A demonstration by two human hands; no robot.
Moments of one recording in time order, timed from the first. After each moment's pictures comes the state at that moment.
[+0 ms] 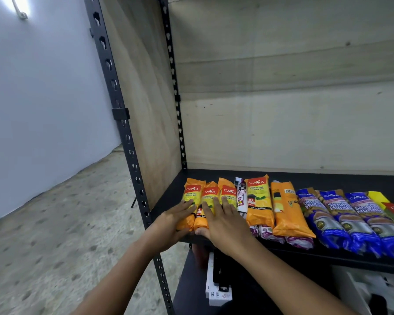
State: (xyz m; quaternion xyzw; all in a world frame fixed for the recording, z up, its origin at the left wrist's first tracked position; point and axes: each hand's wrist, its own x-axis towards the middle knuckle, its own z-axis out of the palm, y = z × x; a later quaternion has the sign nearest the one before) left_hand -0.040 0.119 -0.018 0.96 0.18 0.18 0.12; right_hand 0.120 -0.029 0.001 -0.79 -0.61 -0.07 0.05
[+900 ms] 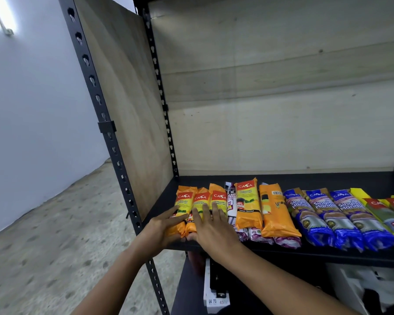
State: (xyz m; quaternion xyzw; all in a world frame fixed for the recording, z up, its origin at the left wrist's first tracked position) left_hand -0.043 0.119 -0.007 0.96 0.18 0.18 0.13; right_hand 0.118 -0.024 -0.011 -0.78 -0.61 -0.12 0.08
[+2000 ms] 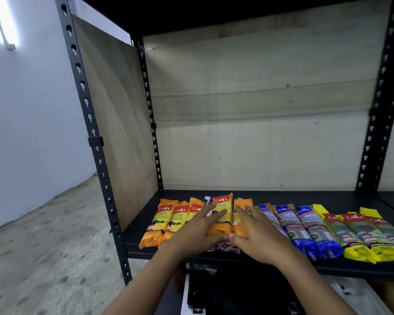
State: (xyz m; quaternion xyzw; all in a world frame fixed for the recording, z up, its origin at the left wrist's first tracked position) left_hand 0.073 -0.015 0.047 0.97 0.13 0.14 0.17; right_hand 0.204 -0.184 0.064 -0.83 -0.51 0.02 0.22
